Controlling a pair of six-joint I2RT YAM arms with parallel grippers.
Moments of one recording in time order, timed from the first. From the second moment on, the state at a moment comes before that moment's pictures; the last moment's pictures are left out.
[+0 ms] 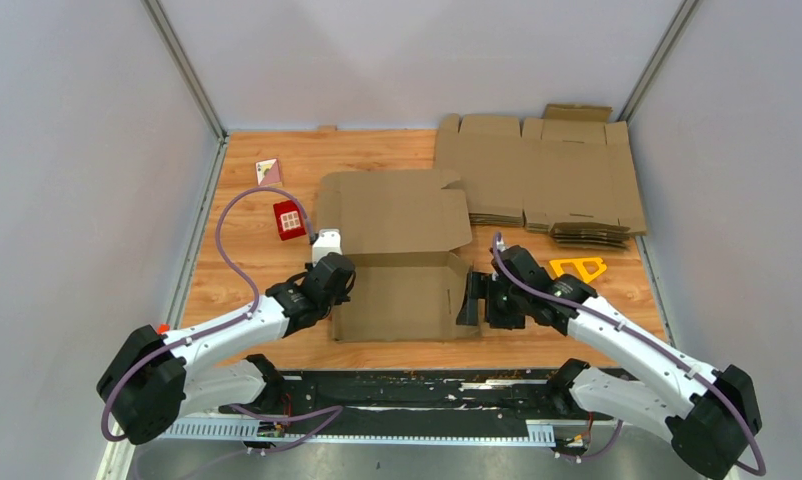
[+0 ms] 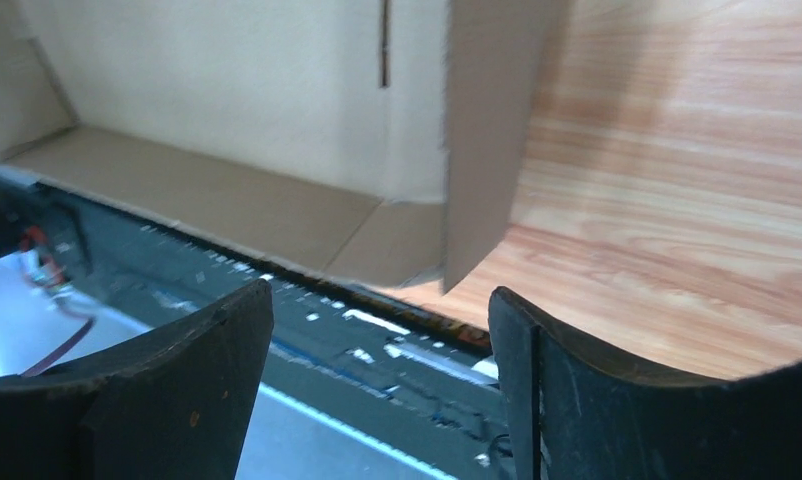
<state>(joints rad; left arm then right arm) -0.76 1.10 0.52 -0.26 -0.52 -0.59 0.71 0.98 0.68 -0.73 -0.08 0.70</state>
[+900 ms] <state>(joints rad) -0.76 1.10 0.52 -0.27 -0.56 -0.62 0.93 1.07 0.68 -0.56 0.12 0.89</state>
